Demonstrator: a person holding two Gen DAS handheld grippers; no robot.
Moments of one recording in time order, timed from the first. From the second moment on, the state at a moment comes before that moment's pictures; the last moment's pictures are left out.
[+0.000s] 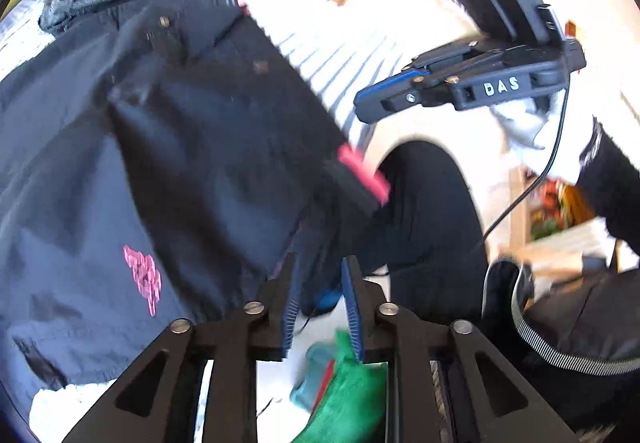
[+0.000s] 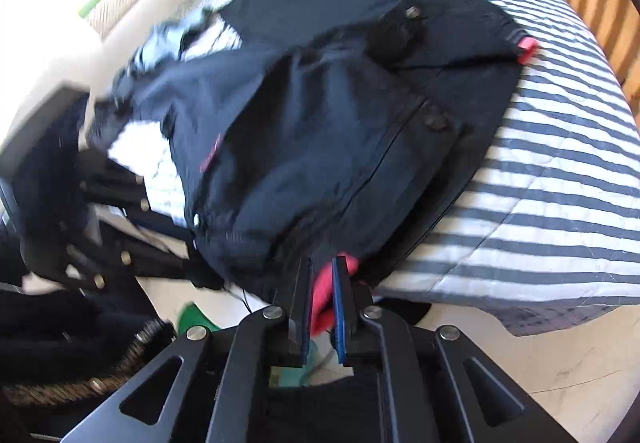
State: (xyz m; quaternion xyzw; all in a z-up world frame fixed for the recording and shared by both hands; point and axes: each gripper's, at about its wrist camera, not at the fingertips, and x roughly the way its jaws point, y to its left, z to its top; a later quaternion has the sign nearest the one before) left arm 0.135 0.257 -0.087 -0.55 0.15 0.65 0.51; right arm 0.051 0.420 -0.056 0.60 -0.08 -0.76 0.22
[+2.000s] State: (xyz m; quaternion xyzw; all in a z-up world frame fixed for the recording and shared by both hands) left arm 0.032 0.232 -0.080 -0.52 -0.10 0.77 0.36; right arm -0.169 0.481 -0.131 0.58 -0.27 -0.73 0.24
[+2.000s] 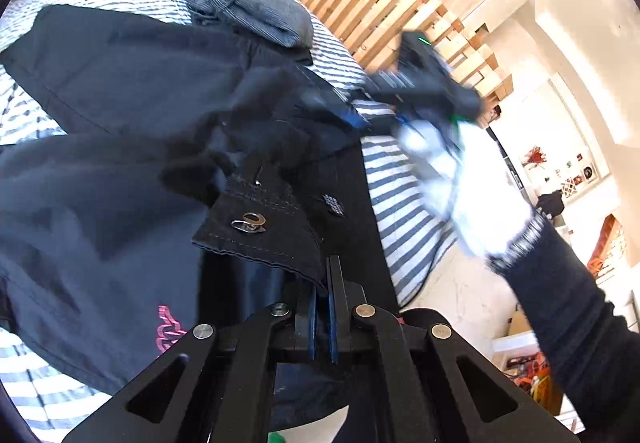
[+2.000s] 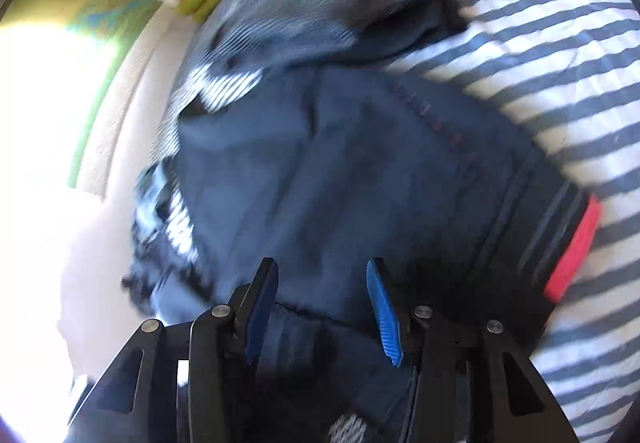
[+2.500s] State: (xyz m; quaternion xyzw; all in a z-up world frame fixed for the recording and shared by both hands) left arm 0.031 0.311 -0.090 -0.50 -0.01 0.77 0.40; right arm -0.064 0.486 -0.079 0.56 -0.16 -0.78 0.22
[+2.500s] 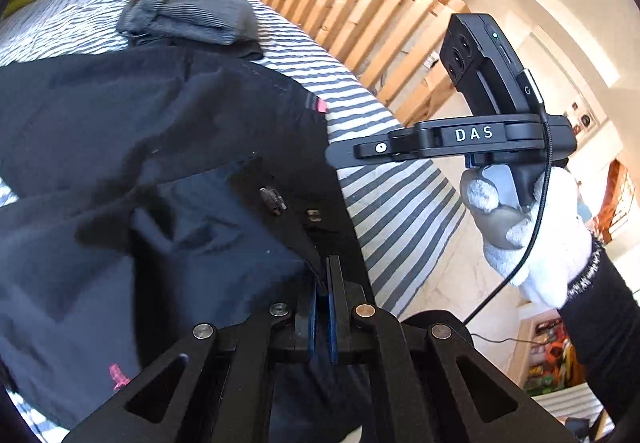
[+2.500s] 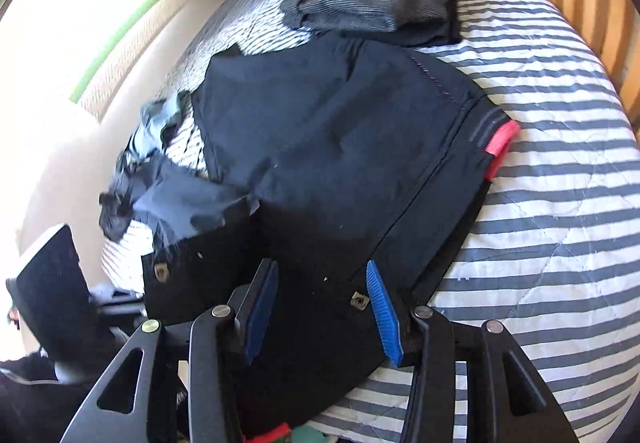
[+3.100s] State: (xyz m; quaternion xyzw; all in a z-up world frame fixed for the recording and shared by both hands) left arm 0.021 0.342 -0.123 -0.51 0.02 0.74 0.44; right arm -0.030 0.524 -0.116 0.54 -0.28 -0.77 0.20
